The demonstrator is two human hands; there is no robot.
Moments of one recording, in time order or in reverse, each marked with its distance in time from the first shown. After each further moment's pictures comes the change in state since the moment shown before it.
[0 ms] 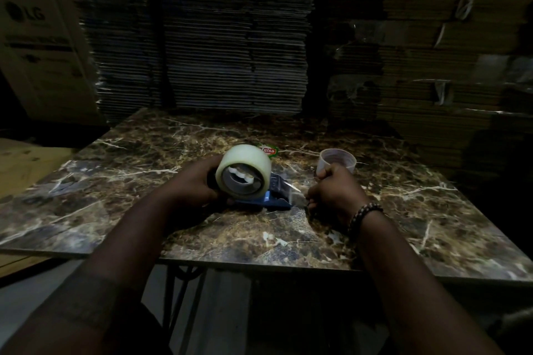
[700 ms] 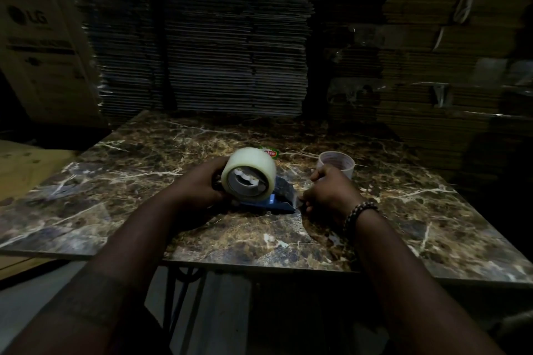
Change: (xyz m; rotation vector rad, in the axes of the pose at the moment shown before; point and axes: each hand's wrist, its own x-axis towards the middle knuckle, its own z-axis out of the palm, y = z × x) left_hand -0.003 0.012 0.008 -0.023 0.014 -0.027; right_hand -0.005 -0.008 0.007 -0.128 -0.027 -0.039
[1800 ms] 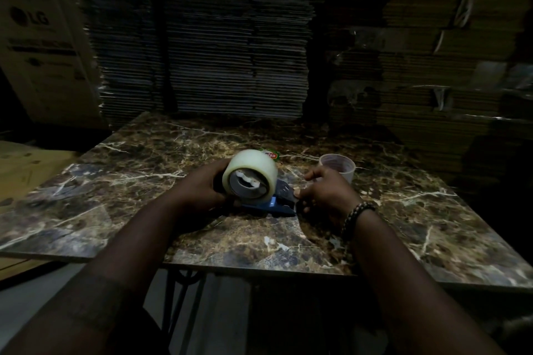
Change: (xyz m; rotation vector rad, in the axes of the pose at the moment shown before) left_hand -0.010 0.013 0.004 0.008 0.020 0.048; right_hand -0.001 -0.007 0.005 0.153 -0.082 0.059
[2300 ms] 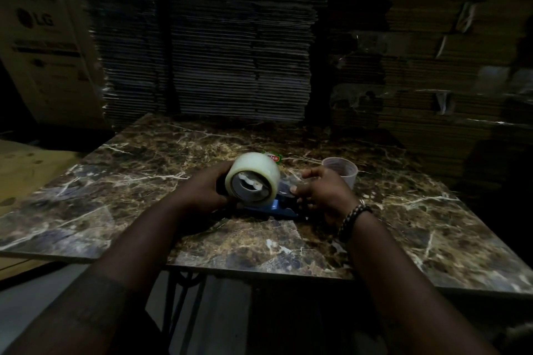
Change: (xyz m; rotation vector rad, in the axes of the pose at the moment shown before) left_hand 0.004 -0.001 -0.003 0.098 -0.008 0.026; right_hand 0.002 -0.008 0.006 0.103 -0.048 -0.016
